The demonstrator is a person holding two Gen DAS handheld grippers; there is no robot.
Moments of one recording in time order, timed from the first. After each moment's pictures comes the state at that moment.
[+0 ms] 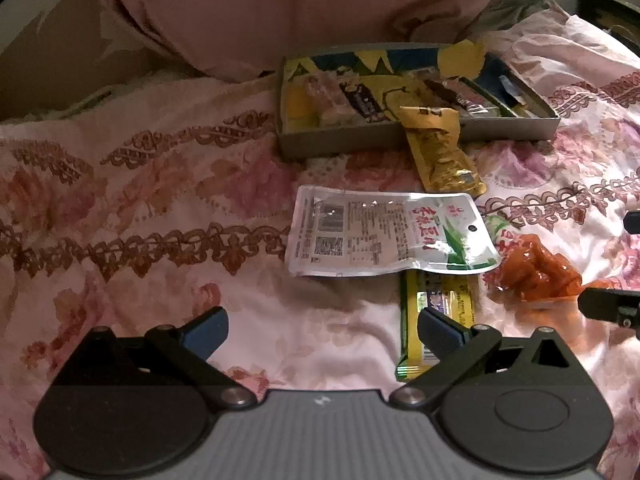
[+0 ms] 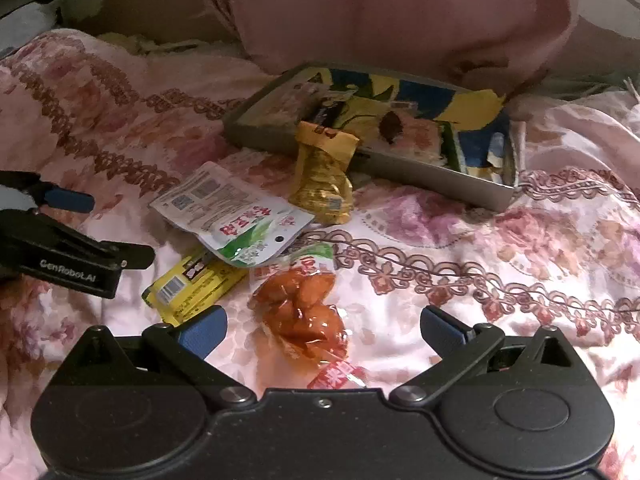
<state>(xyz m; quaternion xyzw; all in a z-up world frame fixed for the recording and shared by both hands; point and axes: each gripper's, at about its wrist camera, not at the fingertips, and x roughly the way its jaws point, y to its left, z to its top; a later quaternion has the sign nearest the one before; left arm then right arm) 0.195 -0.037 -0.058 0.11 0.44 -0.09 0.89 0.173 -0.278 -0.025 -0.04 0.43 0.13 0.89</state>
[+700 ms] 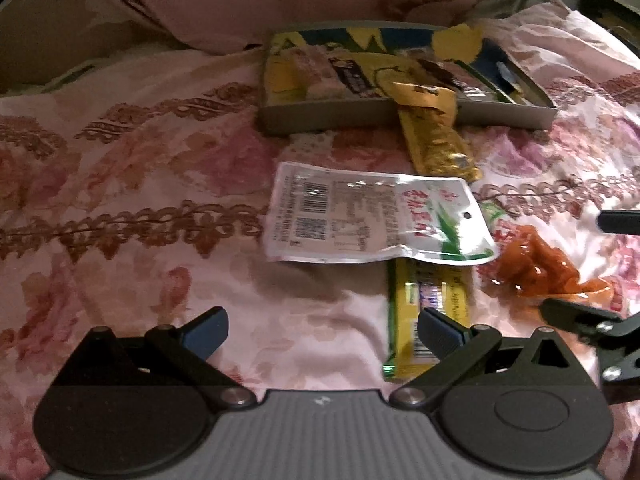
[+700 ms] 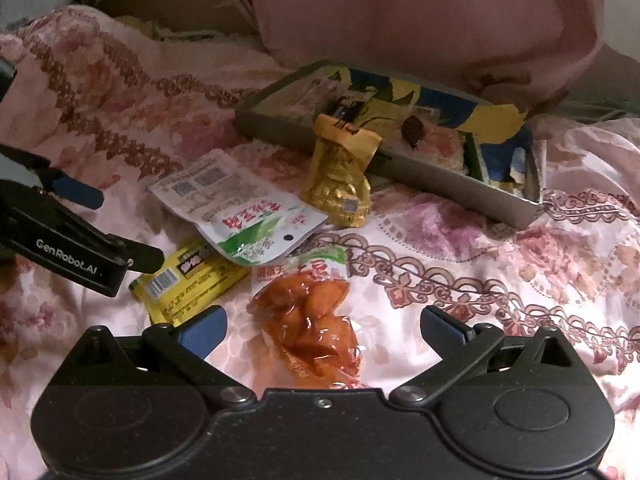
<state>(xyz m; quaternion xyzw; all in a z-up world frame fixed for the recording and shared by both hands) 0.208 -0.037 -0.075 0.09 0.47 -0.12 0.87 0.182 -0.261 -0.050 -0.08 0.42 0.14 0.89</state>
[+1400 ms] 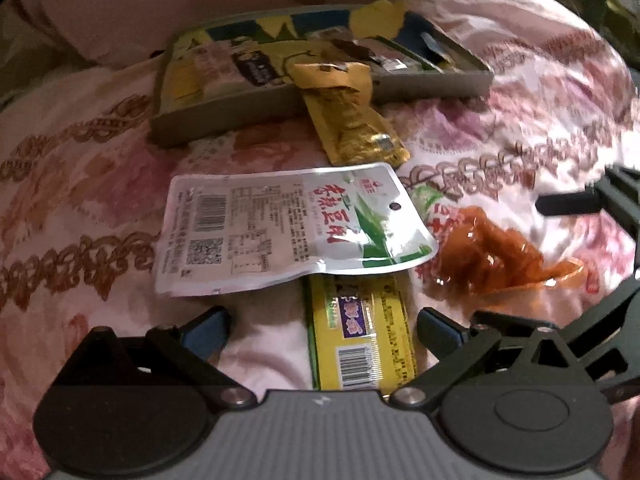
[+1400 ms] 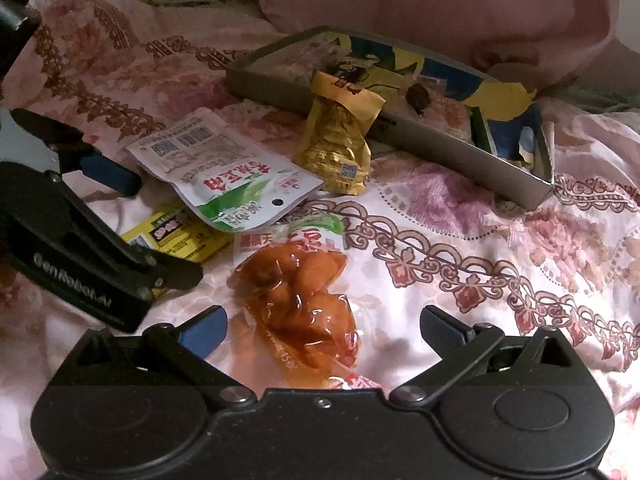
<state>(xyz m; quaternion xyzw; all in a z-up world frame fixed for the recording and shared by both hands) 0.223 -0.076 -0.099 0.13 0.47 -0.21 0.85 0.193 -0.254 -0.076 -0.11 0.44 0.12 0.88</state>
